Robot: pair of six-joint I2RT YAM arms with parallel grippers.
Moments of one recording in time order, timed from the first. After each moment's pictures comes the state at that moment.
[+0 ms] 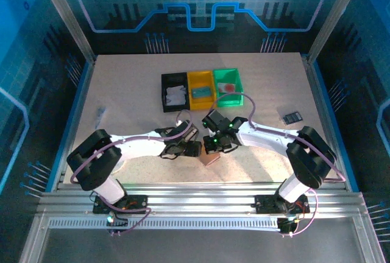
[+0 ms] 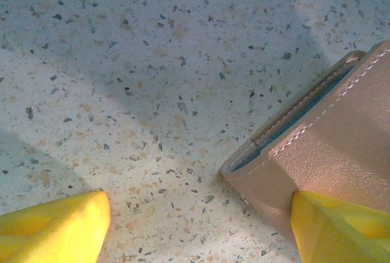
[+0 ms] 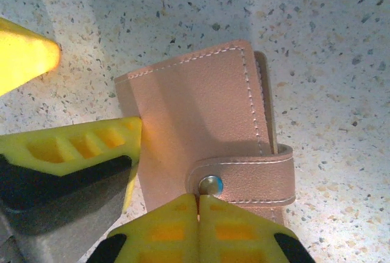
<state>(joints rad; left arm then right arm) -0.81 1.60 0.80 -0.34 -0.06 -0.72 0.81 1.60 0.97 -0.59 -0.14 0.56</state>
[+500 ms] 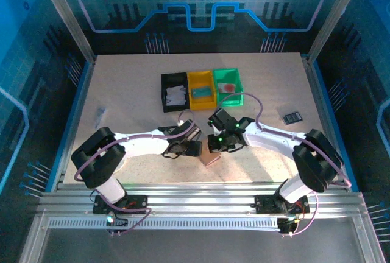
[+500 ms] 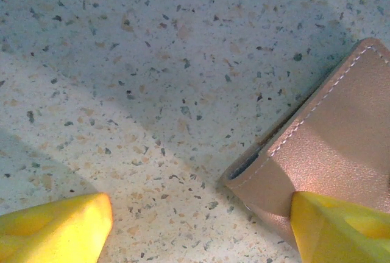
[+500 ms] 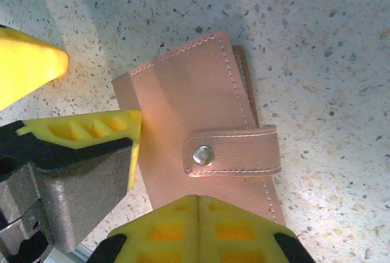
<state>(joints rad) -0.81 1.64 0.84 -0.39 -0.08 -0.72 0.75 1.53 0.91 -0.56 -0.19 0.58</state>
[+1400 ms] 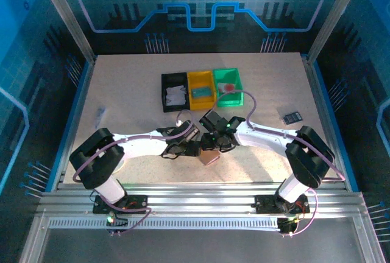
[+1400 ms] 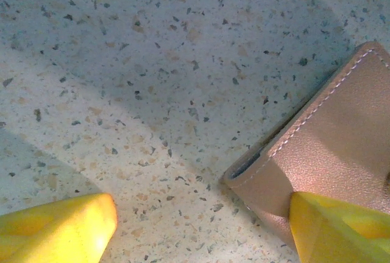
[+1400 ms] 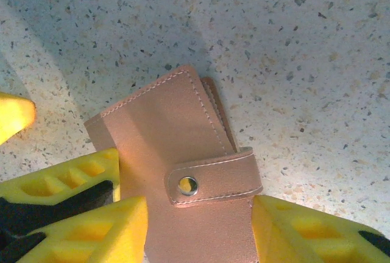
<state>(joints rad) -0.81 1.62 0.81 -0.34 -0.08 -0.74 0.84 1.61 1.01 -0.62 0.02 0.73</state>
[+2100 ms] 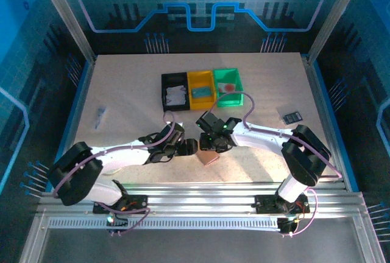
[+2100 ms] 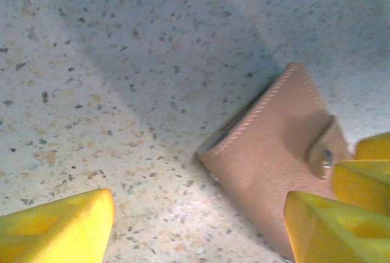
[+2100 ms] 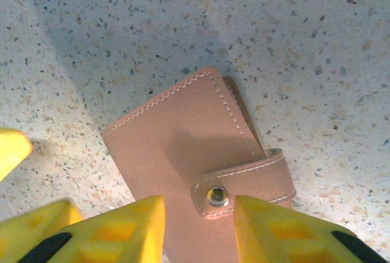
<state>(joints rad) -0.75 1.36 0.59 -0.10 0.04 -0.83 0.87 1.66 1.04 -0.60 0.02 0.85</state>
